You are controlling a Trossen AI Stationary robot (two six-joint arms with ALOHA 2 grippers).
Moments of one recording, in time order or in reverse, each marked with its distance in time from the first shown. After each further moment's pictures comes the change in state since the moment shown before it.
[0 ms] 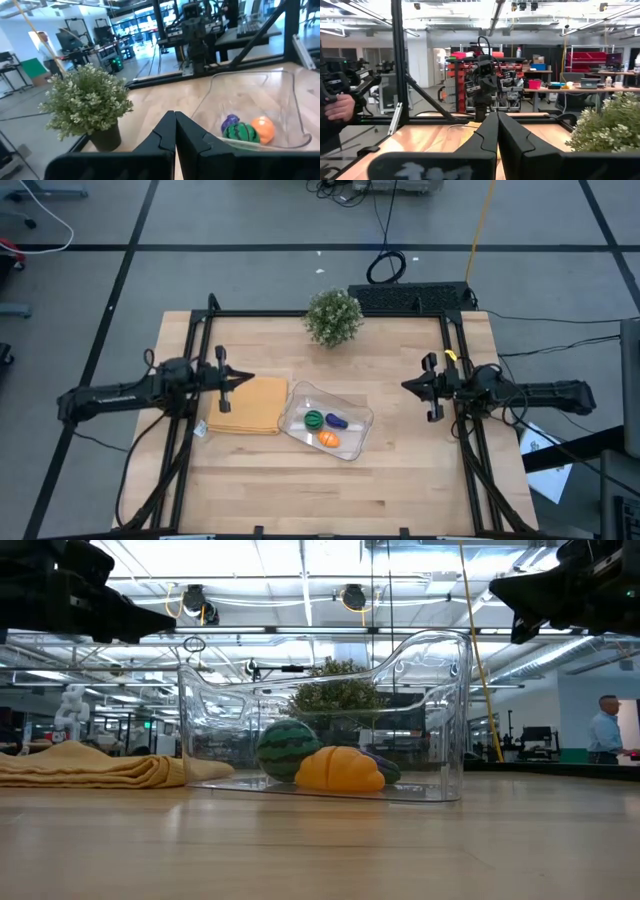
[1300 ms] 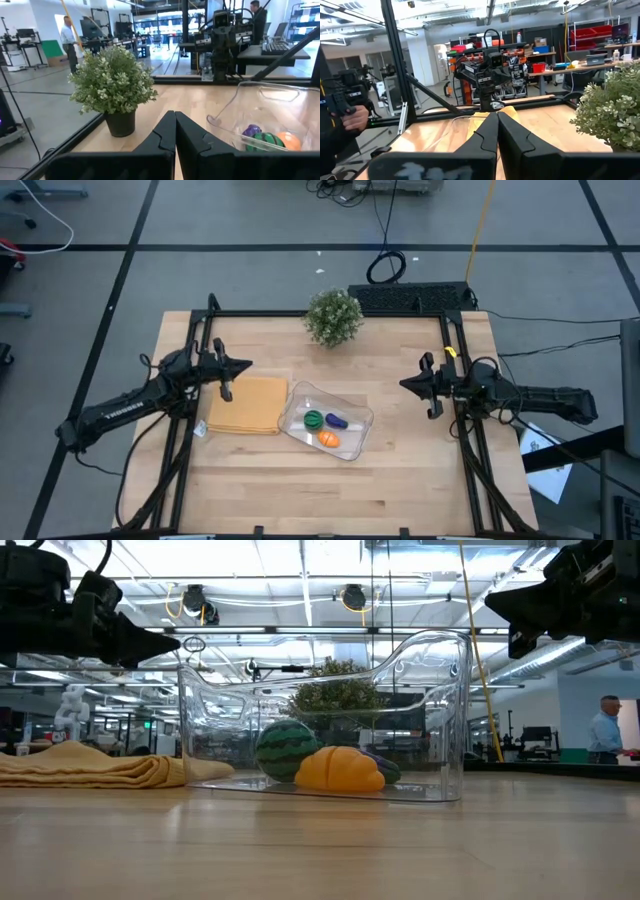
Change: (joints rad) left arm 0.343 -0.001 -0.098 0.143 0.243 -0.180; right arm -0.110 0.000 0.000 -0.055 -0.104 0.145
